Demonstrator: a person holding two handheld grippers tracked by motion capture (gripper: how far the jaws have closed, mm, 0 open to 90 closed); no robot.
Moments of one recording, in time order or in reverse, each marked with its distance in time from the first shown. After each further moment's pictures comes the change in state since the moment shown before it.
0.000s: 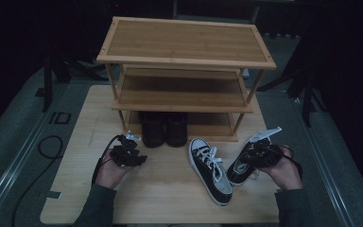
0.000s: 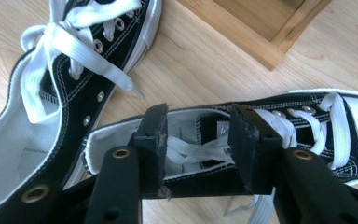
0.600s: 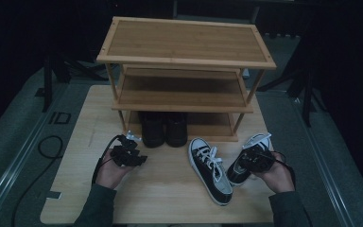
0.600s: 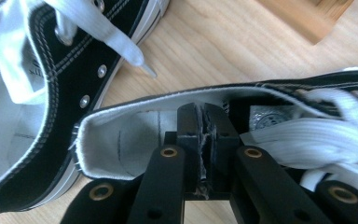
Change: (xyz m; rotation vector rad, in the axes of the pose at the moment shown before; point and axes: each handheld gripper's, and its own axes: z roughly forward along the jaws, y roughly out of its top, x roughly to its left) left arm 0.000 0.000 0.000 0.000 -0.001 0.002; right arm 0.007 -0.011 0.031 0.076 0.048 -0.004
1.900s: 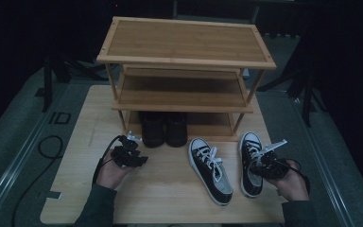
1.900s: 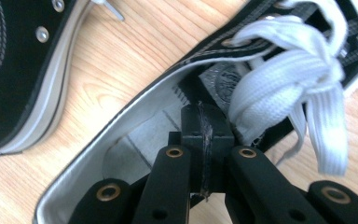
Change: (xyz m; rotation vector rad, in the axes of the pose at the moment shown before) left arm -0.002 0.000 0.002 0.010 -0.008 0.005; right arm -0.017 -0.040 -0.013 0.042 -0.021 0.092
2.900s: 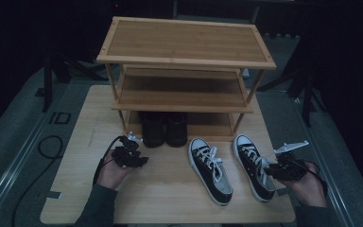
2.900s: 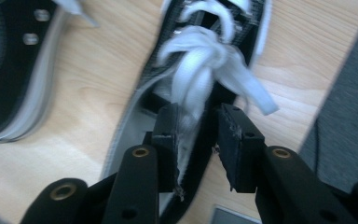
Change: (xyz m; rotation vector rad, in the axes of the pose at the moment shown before) left arm -0.001 0.000 0.002 0.010 -0.002 0.003; right arm -0.014 -0.019 -0.037 -0.064 -0.074 0.087
